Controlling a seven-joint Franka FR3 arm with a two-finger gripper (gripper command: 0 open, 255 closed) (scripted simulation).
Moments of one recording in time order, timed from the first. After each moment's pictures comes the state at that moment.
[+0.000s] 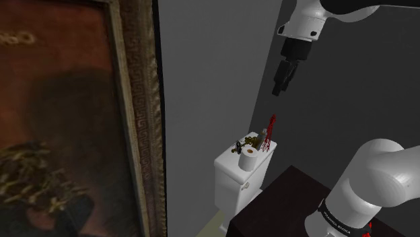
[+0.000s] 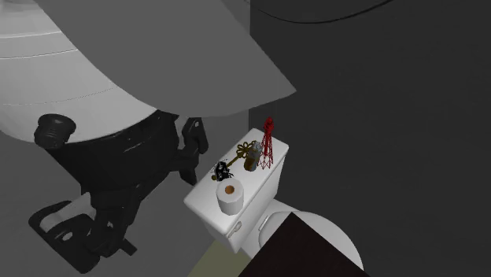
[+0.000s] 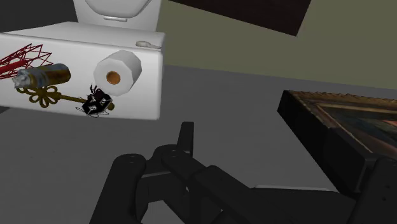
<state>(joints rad) 0.02 -0.79 0.07 -2.32 0.11 1.57 -0.15</state>
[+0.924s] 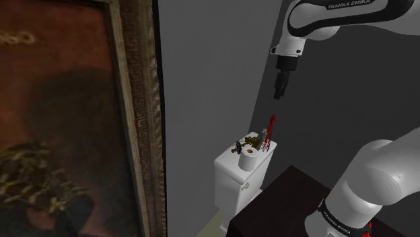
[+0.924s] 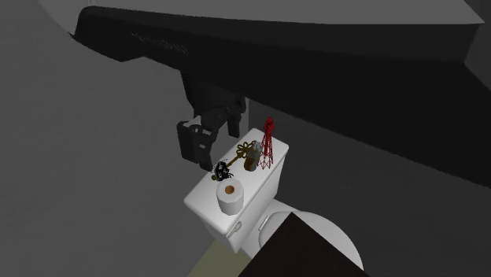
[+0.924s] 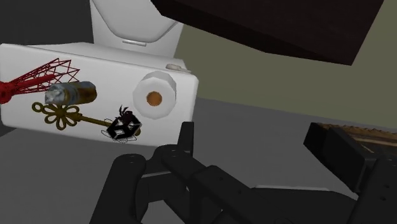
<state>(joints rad) -0.04 -0.49 -0.16 -2.23 -0.03 1.62 -0.47</state>
